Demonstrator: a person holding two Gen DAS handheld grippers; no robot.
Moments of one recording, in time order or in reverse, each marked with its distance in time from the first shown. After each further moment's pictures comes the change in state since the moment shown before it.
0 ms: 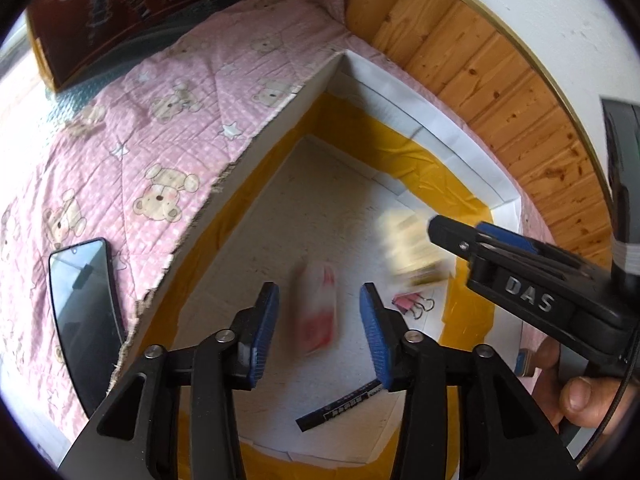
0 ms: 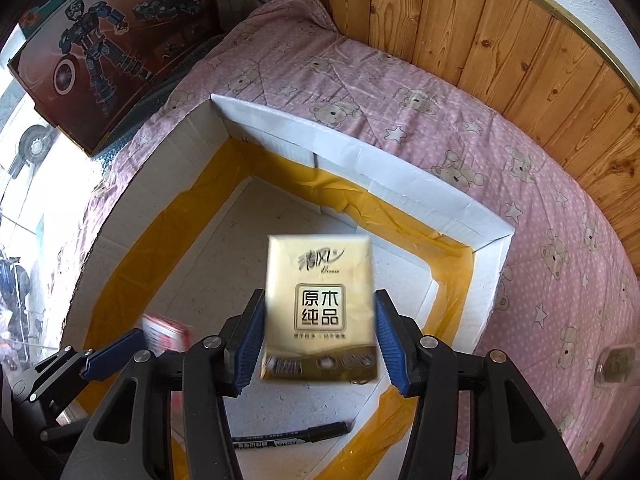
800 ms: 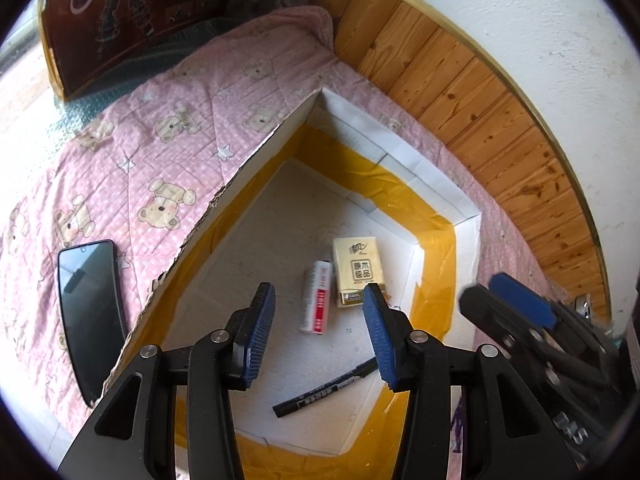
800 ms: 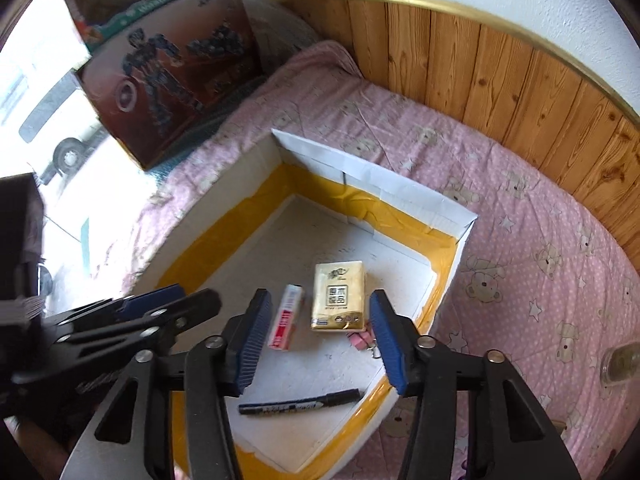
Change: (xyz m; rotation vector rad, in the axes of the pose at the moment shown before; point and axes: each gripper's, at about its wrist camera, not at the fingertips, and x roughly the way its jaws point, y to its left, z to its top) left arm -0.044 -0.019 -0.008 -0.015 -0.079 -0.038; right arm -0.081 -0.007 -0.046 -0.047 -0.176 0.137
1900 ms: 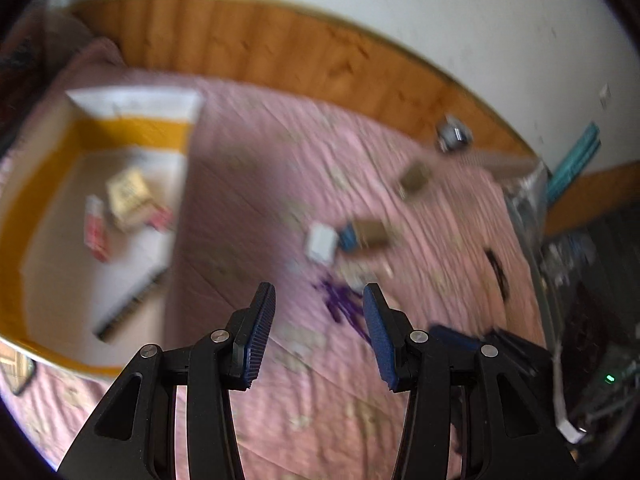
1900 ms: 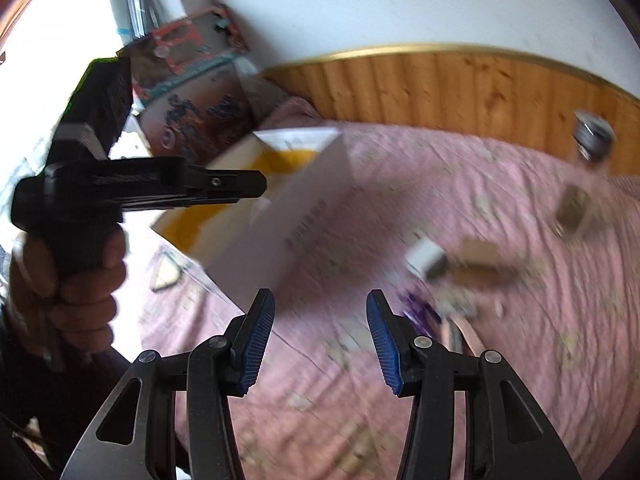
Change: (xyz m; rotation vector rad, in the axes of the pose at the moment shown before) left arm -0.028 -0.167 -0.173 0.499 0.077 -0.290; right arm -0.137 -0.095 -0.268 0.140 -0.253 0.008
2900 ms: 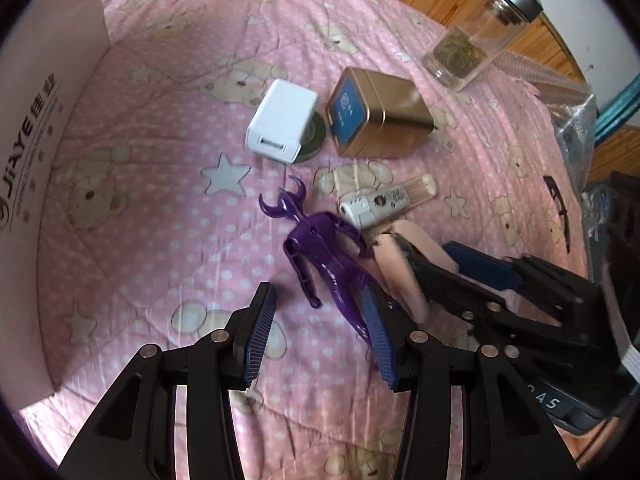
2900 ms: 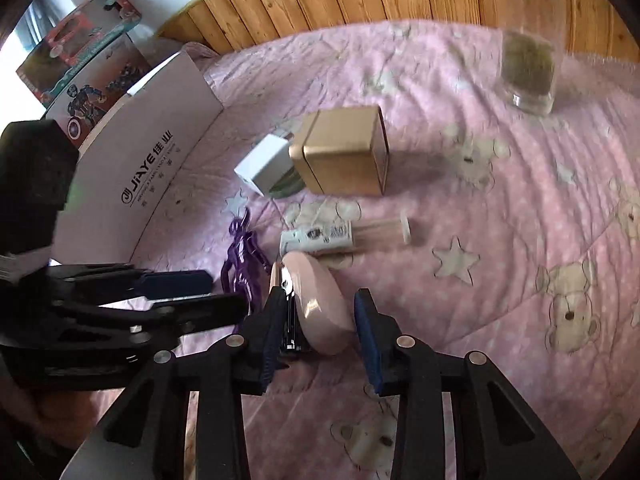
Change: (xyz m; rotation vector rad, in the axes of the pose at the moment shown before) left arm 0.165 -0.035 -0.030 0.022 0.271 0.094; right arm 0.086 -0.131 -0.028 0.185 0.240 -0.067
